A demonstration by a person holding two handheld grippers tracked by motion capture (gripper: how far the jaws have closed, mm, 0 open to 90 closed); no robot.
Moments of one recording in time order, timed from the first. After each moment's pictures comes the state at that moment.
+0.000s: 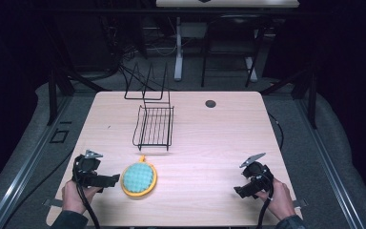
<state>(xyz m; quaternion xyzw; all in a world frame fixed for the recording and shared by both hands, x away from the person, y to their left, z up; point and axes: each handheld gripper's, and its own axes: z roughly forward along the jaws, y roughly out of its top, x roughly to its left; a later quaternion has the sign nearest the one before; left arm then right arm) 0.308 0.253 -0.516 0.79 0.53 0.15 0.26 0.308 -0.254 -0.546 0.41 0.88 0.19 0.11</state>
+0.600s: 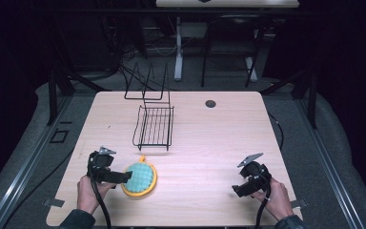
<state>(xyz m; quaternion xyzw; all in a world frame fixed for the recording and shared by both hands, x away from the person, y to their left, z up) 0.326 0.228 -0.527 0.80 0.52 0.12 0.28 0.307 -0.248 -0.542 0.41 0.88 0.19 0.12</state>
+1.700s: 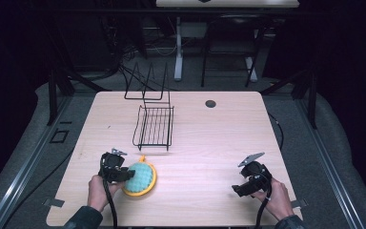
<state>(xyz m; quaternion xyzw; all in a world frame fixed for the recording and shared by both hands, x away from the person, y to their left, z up) 0.333 0.205 -0.545 0.81 0.52 0.10 0.25 0.307 -0.249 -0.542 0.41 0.88 0.20 0.11</state>
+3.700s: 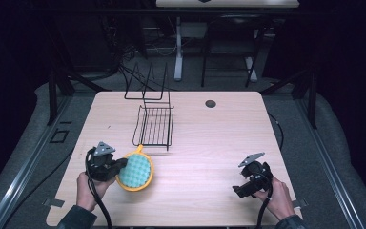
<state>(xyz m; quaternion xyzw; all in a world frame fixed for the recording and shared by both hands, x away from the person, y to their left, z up) 0.311 0.219 -0.490 0.80 0.46 0.17 0.35 0.306 -0.250 -0.539 0.40 0.89 0.20 0.13</state>
